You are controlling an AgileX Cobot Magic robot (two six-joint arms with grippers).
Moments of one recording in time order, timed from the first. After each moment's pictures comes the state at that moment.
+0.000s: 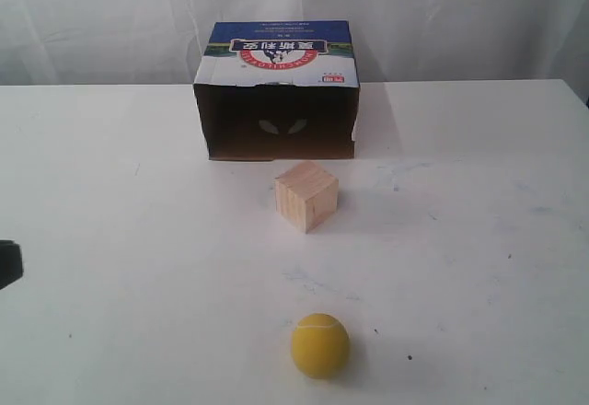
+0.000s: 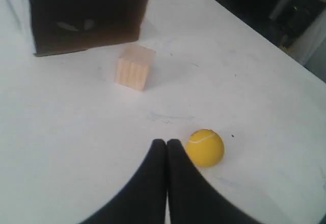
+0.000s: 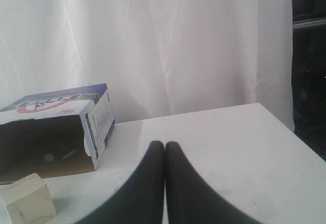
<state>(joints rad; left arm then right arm) -0.13 0.41 -0.41 -0.90 0.66 0.68 0.01 0.03 0.00 0.01 0.00 0.16</state>
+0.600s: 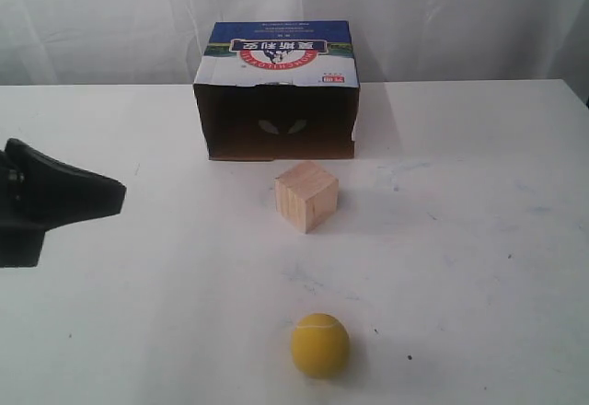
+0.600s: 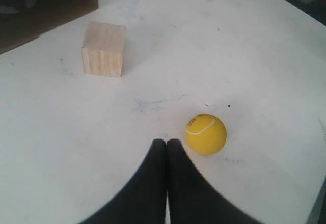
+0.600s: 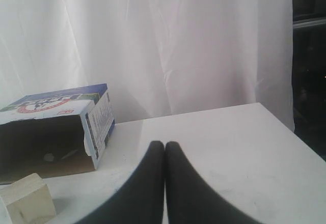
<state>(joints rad) -0.15 0.93 -0.69 -0.97 0.78 1.01 0.01 0.03 0.00 0.01 0.00 0.16</state>
